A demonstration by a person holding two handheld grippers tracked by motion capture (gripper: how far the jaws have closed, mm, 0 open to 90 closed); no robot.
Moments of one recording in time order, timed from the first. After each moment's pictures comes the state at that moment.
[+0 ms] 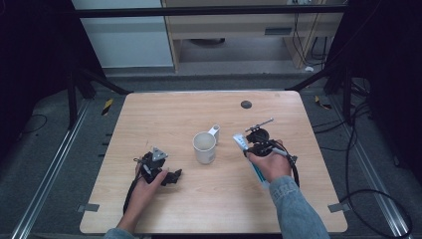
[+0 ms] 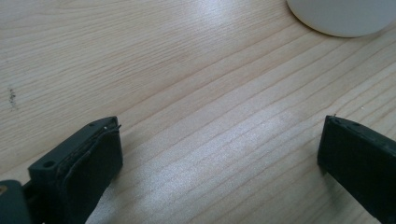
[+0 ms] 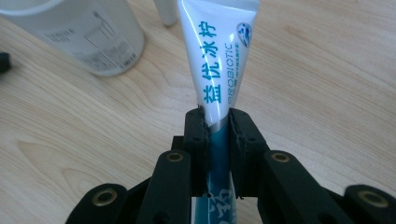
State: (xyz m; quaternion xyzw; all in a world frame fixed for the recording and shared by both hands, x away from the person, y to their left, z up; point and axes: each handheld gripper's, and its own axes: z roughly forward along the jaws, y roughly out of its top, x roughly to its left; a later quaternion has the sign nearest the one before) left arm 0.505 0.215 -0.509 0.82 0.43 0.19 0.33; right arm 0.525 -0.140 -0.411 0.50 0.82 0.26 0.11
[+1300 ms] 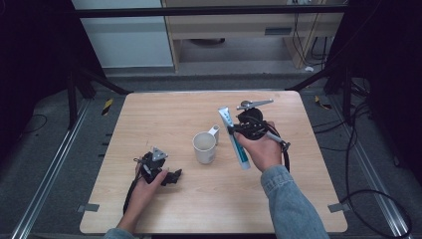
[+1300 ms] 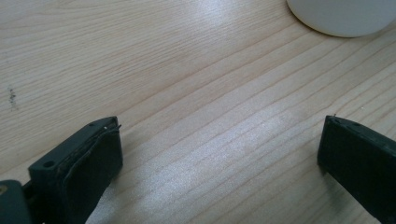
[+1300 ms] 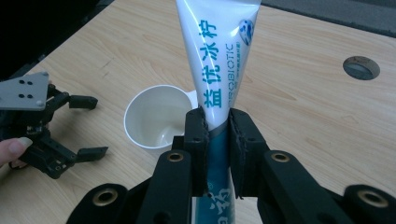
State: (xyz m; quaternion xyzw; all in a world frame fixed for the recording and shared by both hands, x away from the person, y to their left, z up) left arm 0.505 0.215 -0.509 0.81 0.43 0.19 0.34; right arm 0.525 -0.108 -0.336 0.46 0.79 0.39 0.14
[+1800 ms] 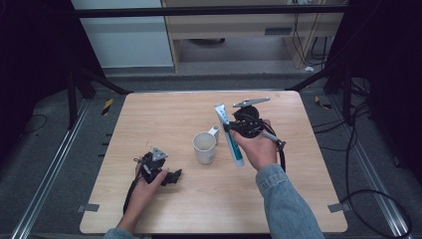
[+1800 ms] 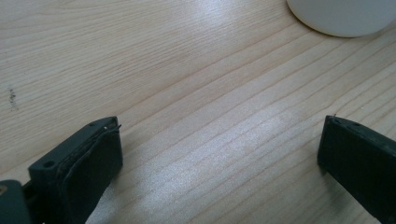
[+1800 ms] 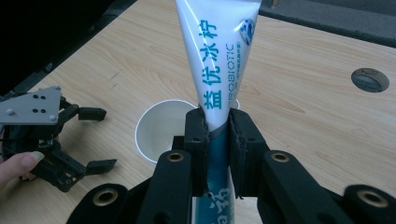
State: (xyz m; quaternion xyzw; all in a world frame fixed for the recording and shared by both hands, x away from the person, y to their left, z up) left arm 0.505 0.215 -0.509 0.81 0.43 0.19 0.34; right arm 0.527 -0.098 -0.331 0.45 0.78 0.40 0.15
